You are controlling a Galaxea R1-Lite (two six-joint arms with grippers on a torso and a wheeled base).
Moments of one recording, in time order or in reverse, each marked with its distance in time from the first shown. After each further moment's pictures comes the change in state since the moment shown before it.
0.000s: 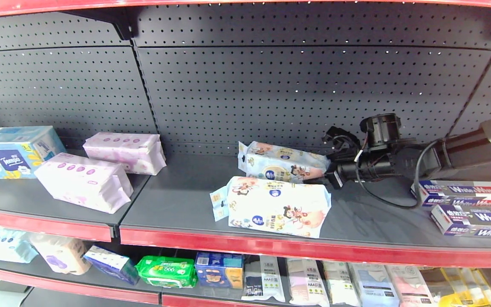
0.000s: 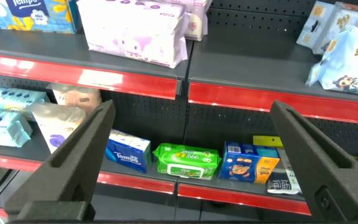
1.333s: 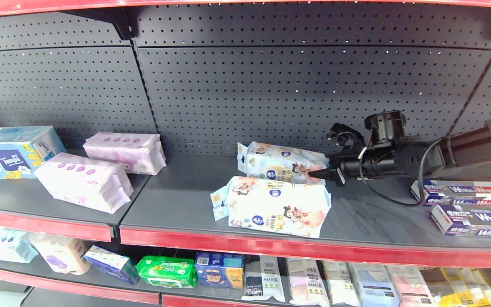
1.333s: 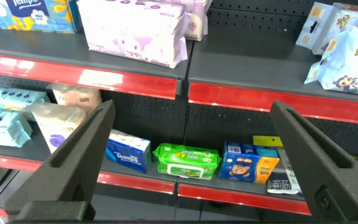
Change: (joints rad) left arm 0.000 0.000 0.000 0.000 0.000 0.000; right arm -0.016 -0.006 -0.008 -0.003 0.026 0.008
